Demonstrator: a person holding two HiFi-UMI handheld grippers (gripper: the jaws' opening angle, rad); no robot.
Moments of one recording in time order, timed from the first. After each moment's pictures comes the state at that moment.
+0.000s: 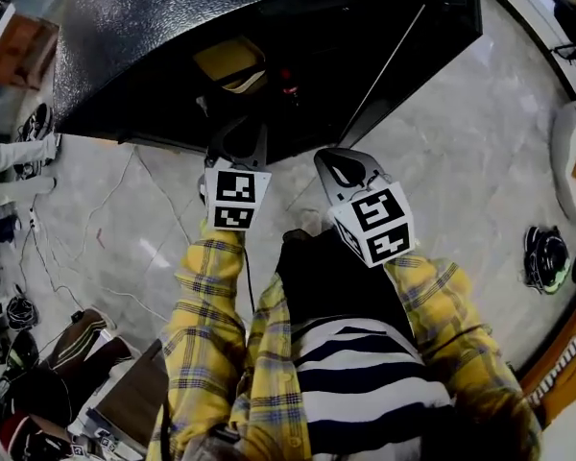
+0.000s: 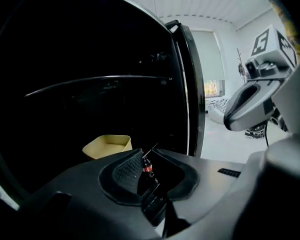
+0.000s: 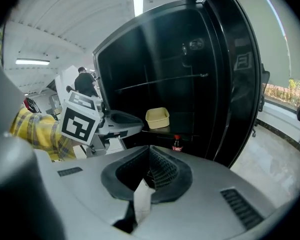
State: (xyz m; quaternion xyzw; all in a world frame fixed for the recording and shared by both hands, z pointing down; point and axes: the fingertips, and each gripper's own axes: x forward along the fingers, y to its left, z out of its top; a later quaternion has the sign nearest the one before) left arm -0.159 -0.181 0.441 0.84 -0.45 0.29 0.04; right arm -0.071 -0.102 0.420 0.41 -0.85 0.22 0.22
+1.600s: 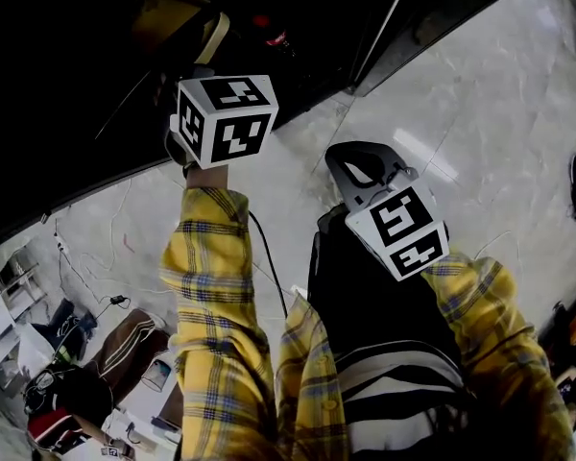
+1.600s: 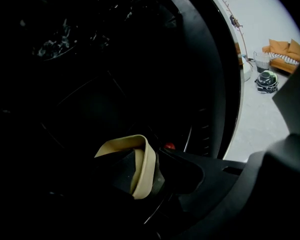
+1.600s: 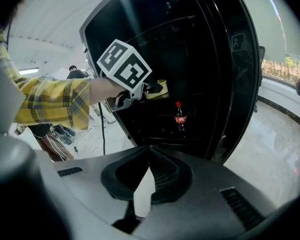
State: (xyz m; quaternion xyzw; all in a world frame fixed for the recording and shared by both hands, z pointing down) left arm -0.152 -0.274 0.464 0.76 -0.46 0.45 -0.07; right arm -0.084 -0.060 0.498 0.40 -0.83 0.31 0.24
